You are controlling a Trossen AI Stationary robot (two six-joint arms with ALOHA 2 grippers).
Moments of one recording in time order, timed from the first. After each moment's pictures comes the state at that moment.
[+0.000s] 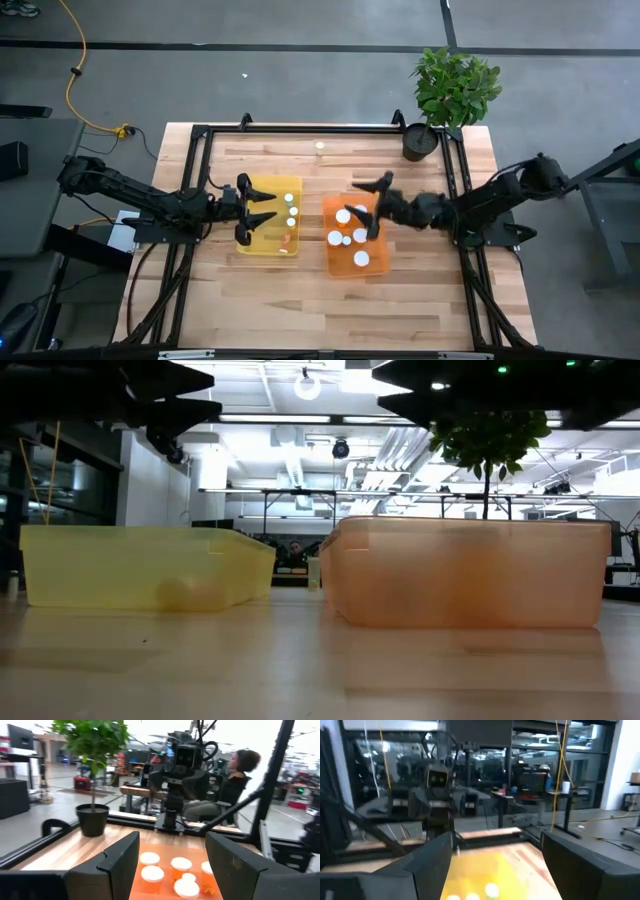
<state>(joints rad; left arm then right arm) -0.07 0.88 0.17 0.81 -0.30 -0.07 0.18 1.37 0.46 1.07 0.44 -0.09</state>
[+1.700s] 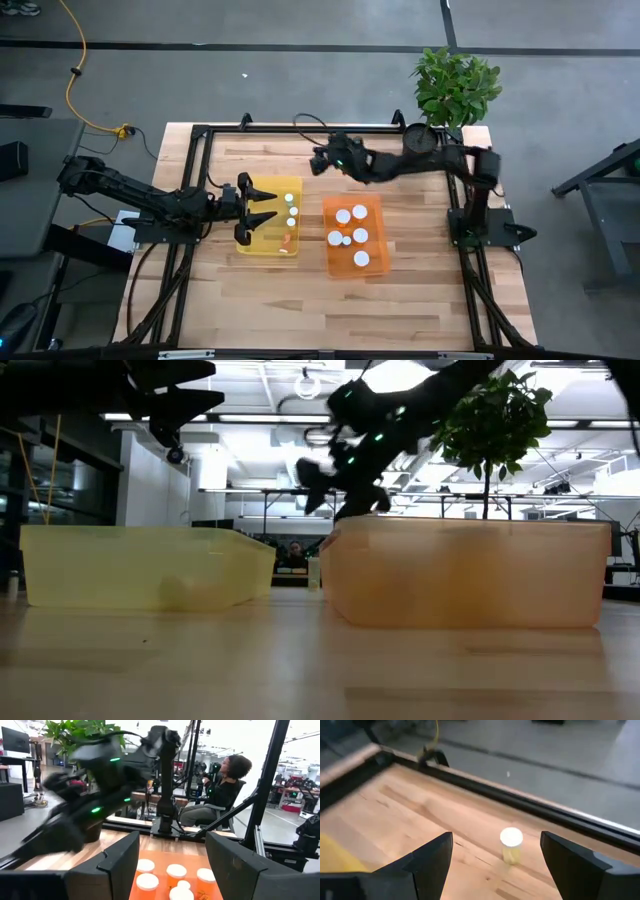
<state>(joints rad) -0.07 0.88 0.20 0.81 -0.28 -0.08 -0.25 1.87 1.22 0.09 0.55 0.50</state>
